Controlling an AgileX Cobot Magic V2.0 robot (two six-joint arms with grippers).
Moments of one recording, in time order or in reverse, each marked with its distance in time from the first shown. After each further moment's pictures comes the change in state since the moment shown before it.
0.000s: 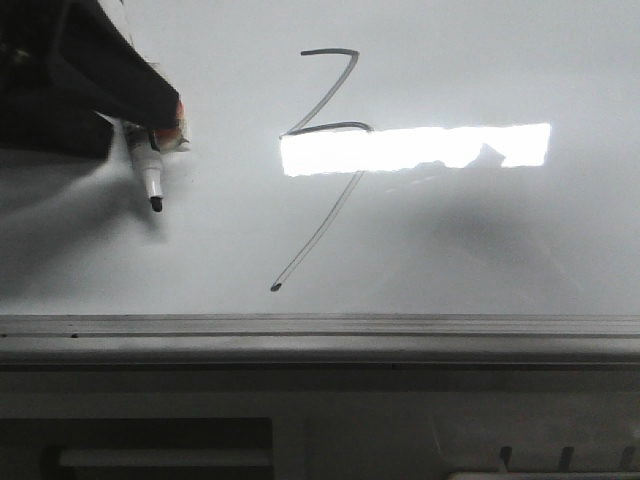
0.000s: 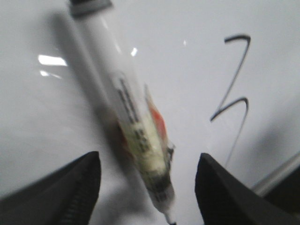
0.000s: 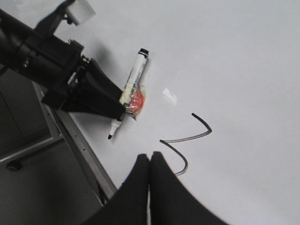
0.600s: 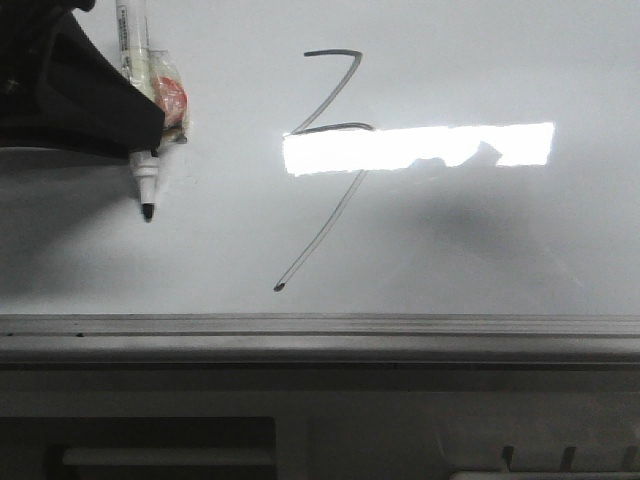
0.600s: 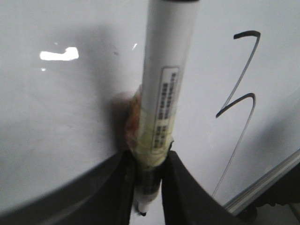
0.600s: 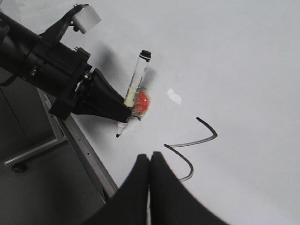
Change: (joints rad) left arm 0.006 0.077 -0.009 0.010 0.020 0.001; right arm 0.000 0.039 -0.015 0.025 -0.013 0.000
